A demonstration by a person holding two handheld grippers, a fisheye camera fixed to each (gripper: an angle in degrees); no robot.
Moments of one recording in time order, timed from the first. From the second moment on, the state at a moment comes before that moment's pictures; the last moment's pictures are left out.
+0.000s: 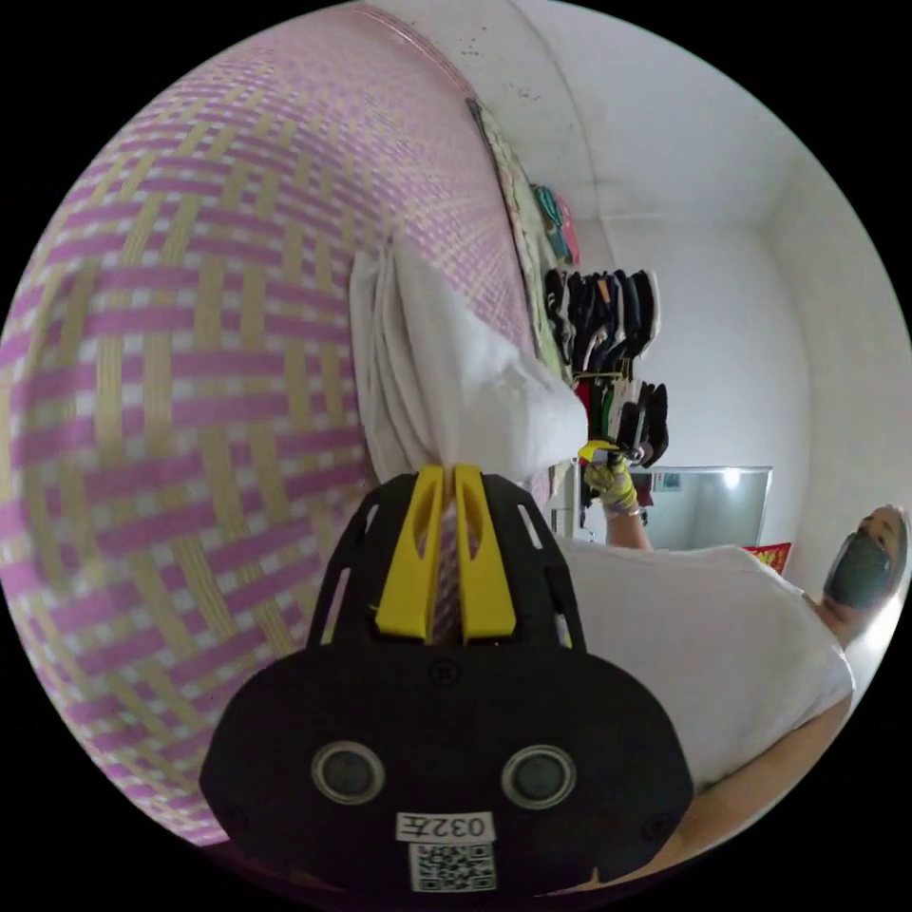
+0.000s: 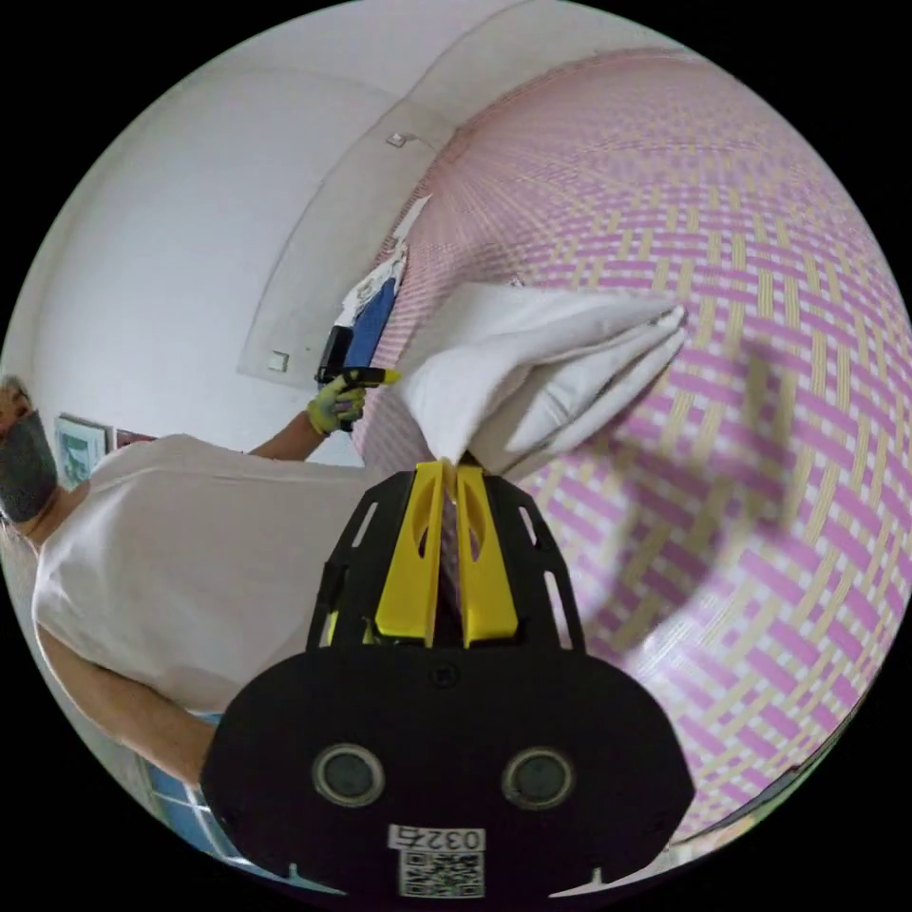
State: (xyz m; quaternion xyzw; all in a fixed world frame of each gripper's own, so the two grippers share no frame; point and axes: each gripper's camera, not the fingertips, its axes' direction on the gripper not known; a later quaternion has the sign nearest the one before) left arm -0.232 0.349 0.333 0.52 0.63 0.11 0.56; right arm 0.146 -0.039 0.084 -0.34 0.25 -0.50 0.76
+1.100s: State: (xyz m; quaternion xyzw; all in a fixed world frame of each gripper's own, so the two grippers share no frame) left arm -0.211 0.402 0.261 0.56 0.60 -0.07 0.56; right arm 0.201 0.023 -0.005 -0.20 0.18 -0.43 0.86
